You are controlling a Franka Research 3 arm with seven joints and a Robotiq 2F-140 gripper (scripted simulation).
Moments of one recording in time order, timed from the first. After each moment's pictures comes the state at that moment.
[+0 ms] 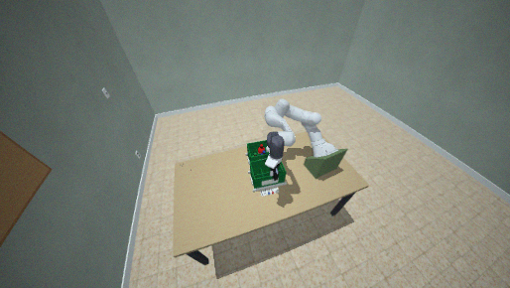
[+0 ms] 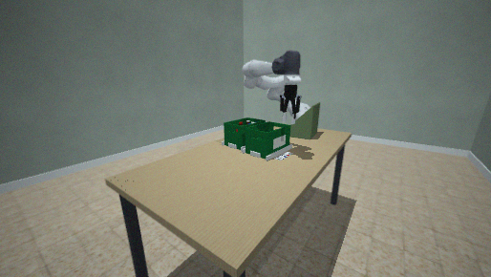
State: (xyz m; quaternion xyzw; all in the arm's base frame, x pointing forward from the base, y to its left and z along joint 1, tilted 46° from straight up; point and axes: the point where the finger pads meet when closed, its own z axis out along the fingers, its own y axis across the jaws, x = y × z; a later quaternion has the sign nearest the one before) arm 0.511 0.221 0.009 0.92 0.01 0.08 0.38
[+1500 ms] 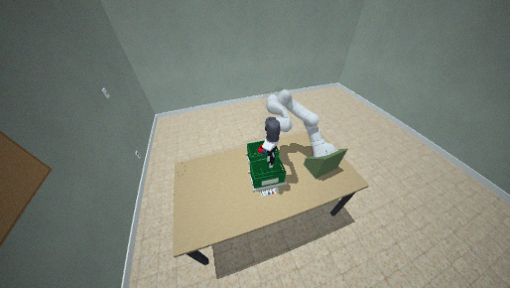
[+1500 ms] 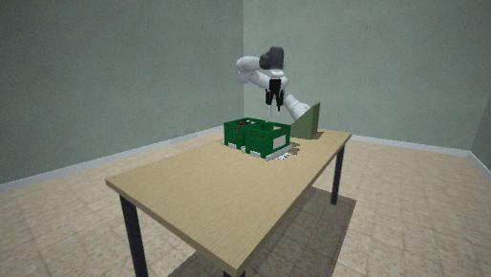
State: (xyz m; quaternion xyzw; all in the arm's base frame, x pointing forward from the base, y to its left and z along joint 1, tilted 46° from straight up) arm 0.492 0.158 0.115 0.92 0.01 0.09 0.39
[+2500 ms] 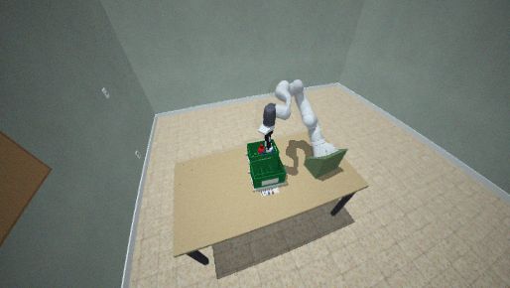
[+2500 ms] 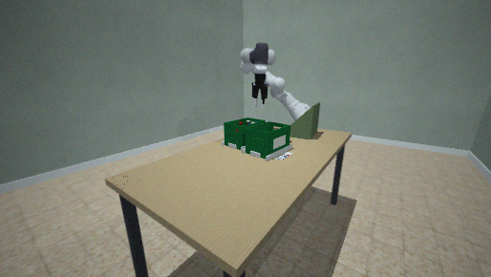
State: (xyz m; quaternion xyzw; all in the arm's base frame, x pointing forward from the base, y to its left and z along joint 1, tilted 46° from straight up) arm 0.469 0.088 0.232 0.91 -0.02 0.09 0.40
